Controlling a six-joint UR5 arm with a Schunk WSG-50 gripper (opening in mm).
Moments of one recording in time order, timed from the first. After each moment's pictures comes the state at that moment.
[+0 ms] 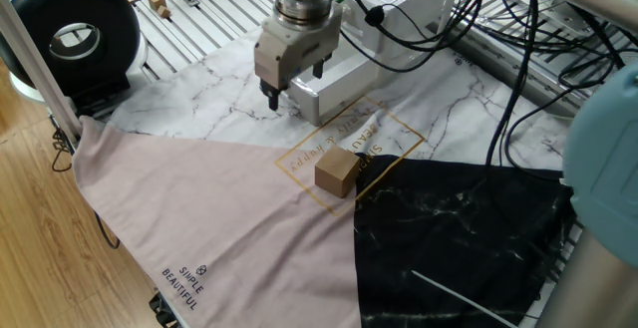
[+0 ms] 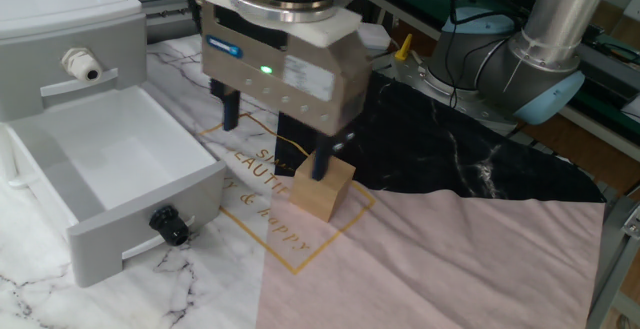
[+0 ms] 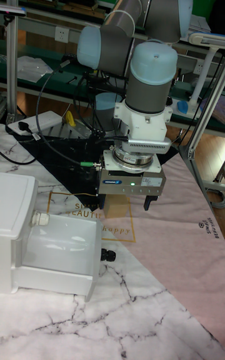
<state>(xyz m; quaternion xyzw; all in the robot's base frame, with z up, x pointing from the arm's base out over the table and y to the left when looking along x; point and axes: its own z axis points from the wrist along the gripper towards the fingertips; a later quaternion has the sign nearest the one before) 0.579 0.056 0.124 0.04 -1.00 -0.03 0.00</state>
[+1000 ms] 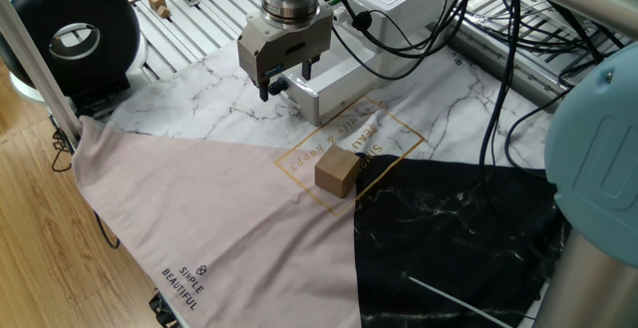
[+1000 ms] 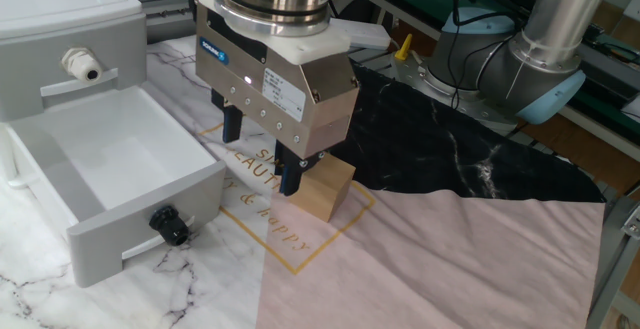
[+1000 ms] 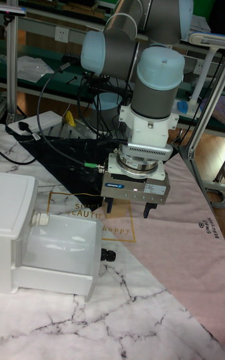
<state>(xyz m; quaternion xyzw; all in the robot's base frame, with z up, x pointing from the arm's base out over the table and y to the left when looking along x) 0.592 0.065 0.121 -0.02 -1.00 -0.03 0.00</state>
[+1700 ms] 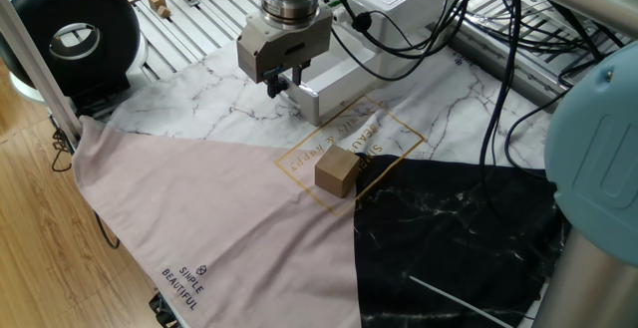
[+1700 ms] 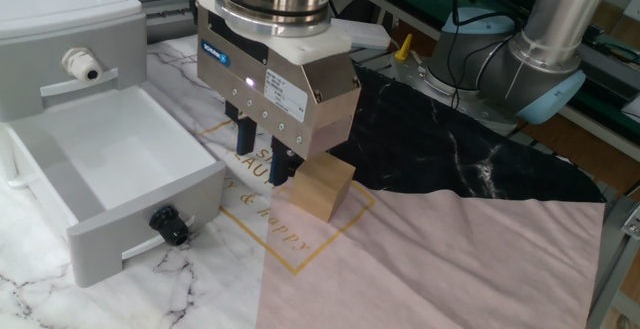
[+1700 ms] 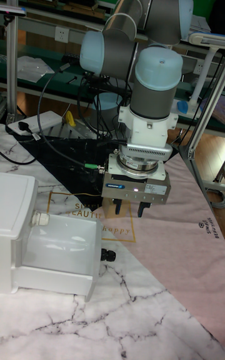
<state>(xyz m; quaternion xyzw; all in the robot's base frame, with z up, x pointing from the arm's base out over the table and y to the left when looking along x) 0.592 0.068 0.121 -0.02 -1.00 -0.04 0.00</state>
